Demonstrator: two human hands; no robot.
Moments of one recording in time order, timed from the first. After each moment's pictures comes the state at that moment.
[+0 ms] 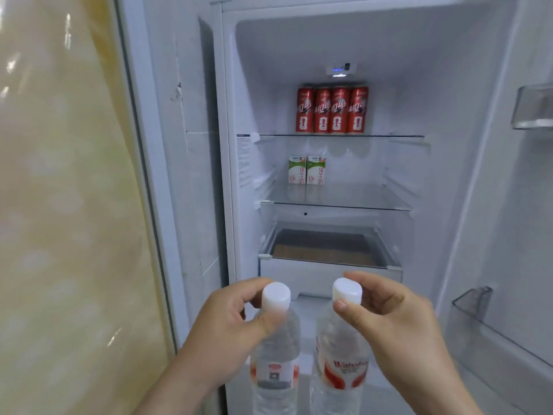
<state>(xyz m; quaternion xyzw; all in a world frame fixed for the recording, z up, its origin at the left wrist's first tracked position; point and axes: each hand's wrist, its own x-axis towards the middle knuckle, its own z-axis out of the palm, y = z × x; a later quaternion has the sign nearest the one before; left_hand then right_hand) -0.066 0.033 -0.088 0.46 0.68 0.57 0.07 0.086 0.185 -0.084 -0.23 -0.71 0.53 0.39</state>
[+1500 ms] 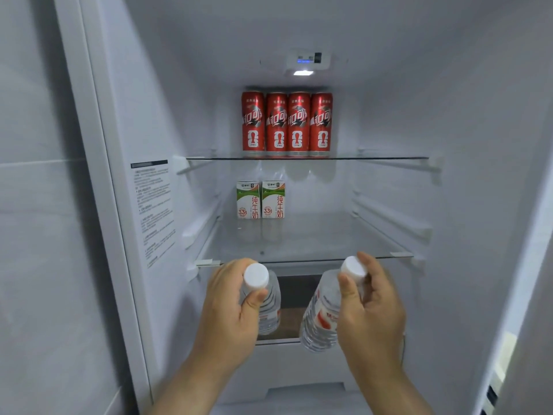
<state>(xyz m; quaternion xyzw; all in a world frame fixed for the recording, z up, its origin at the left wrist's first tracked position) -0.264 0.277 -0.103 0.55 0.58 0.58 -0.16 -0.100 0.362 -0.091 -0.29 -0.60 0.39 0.63</state>
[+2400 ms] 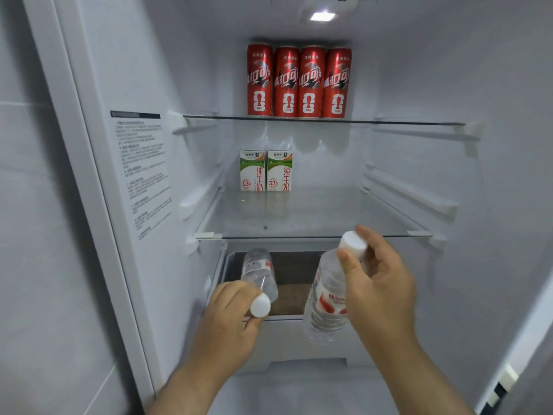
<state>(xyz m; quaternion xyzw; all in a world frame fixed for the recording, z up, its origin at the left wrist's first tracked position) -0.297 0.286 -0.185 0.58 0.66 0.43 -0.19 -0.108 0.375 -0.088 -0.31 -0.64 0.39 0.58</state>
